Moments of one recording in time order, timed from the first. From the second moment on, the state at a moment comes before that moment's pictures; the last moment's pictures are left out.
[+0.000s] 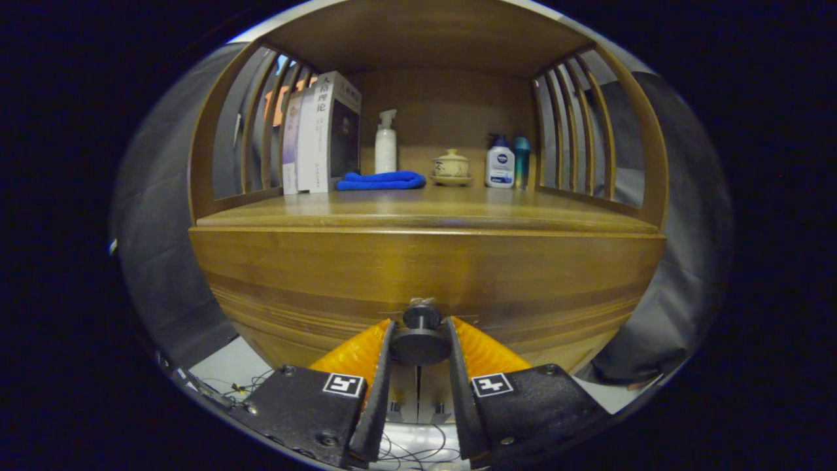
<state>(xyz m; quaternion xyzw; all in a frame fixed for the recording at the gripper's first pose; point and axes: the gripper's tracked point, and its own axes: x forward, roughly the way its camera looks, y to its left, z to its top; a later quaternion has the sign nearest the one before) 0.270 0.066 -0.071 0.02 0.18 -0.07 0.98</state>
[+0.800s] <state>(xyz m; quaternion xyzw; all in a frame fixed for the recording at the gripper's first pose) 0.206 0.072 -0.075 0.01 0.17 -0.04 0.98</state>
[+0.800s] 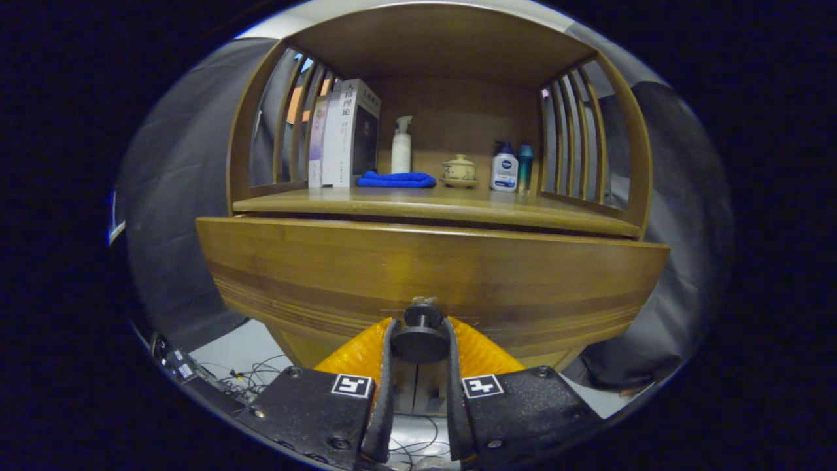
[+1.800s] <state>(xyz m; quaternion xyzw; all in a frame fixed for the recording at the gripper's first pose) 0.110 0.089 -0.087 0.01 0.16 -0.02 0.99</state>
